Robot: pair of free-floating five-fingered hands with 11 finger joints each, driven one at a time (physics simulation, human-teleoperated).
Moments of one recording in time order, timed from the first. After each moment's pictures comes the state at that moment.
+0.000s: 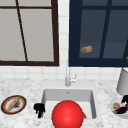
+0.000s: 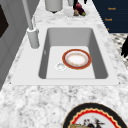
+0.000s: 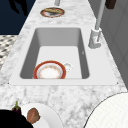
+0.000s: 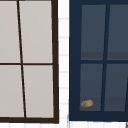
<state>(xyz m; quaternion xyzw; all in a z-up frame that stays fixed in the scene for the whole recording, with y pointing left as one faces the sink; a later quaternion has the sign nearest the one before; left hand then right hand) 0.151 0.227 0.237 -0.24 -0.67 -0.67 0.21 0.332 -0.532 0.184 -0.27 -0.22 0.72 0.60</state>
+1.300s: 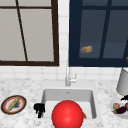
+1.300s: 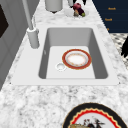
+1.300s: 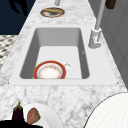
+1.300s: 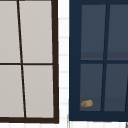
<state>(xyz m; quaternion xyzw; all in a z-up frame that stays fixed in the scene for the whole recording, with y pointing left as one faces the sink) 0.151 0.227 0.237 -0.24 -0.67 -0.67 0.21 0.335 -0.558 0.170 -0.26 -0.32 0.69 0.59</state>
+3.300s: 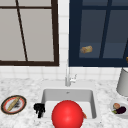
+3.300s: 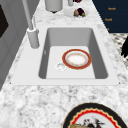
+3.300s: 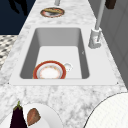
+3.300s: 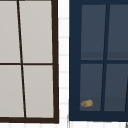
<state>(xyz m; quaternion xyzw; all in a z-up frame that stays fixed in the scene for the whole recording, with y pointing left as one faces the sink) 0.151 0.227 0.237 -0.24 -0.67 -0.67 0.21 0.367 -0.613 0.211 -0.23 -0.34 0.69 0.59</state>
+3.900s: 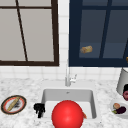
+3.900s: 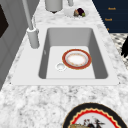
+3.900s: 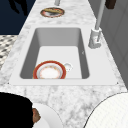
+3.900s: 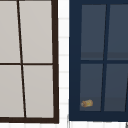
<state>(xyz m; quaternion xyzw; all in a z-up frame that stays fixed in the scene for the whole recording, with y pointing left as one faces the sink) 0.151 0.227 0.237 -0.24 -0.67 -0.67 0.21 0.363 -0.546 0.281 -0.25 -0.32 0.69 0.59</state>
